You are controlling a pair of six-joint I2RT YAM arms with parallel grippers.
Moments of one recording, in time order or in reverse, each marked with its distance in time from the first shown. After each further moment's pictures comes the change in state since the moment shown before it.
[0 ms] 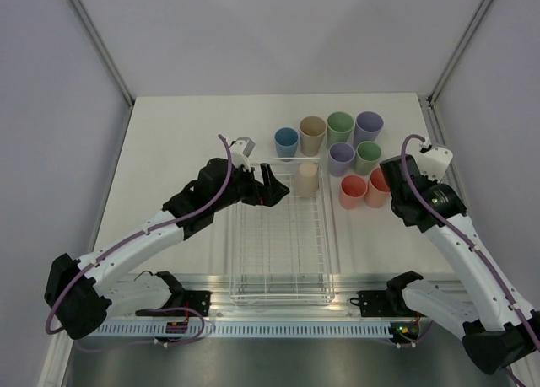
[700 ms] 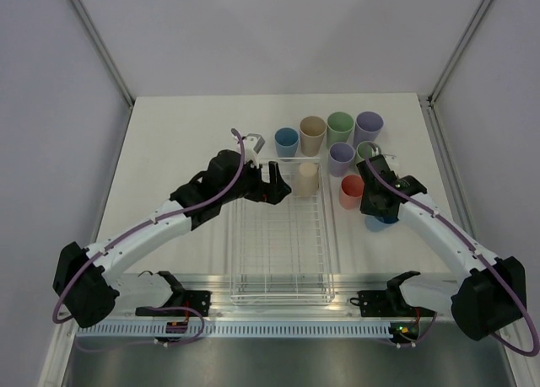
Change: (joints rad) left arm -0.005 0.094 0.108 -0.113 -0.010 0.097; right arm -0.006 0.213 -0.191 0.269 -0.531 -0.152
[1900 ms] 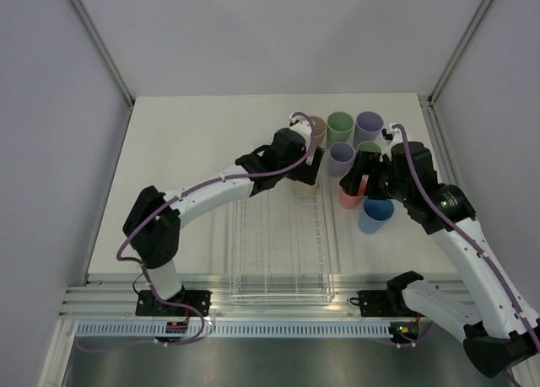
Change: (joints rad) left arm -0.100 0.538 0.459 -0.057 -0.265 0.208; right arm 0.000 -0.217 0.223 0.029 -0.365 -0.092
